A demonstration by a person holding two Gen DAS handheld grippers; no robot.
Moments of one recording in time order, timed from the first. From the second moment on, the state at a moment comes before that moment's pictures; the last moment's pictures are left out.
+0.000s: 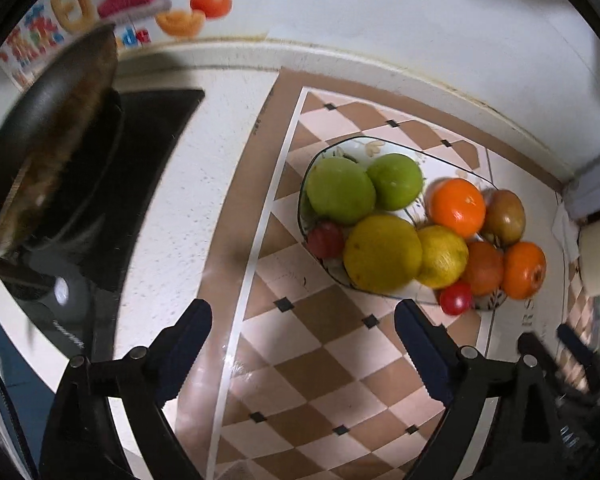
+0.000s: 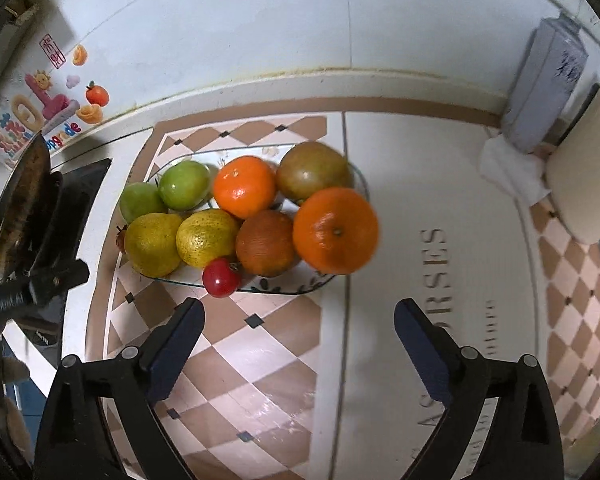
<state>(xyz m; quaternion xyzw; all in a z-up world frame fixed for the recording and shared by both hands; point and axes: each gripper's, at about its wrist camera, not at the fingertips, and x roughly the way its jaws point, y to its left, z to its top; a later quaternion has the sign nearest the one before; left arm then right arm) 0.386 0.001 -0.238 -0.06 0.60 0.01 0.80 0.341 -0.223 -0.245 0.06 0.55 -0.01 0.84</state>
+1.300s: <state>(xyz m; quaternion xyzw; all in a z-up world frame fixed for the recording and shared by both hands) 0.114 0.009 -0.028 0.00 0.40 -0.04 0.92 0.041 -0.170 0.008 0.04 0.38 -0.03 0.93</state>
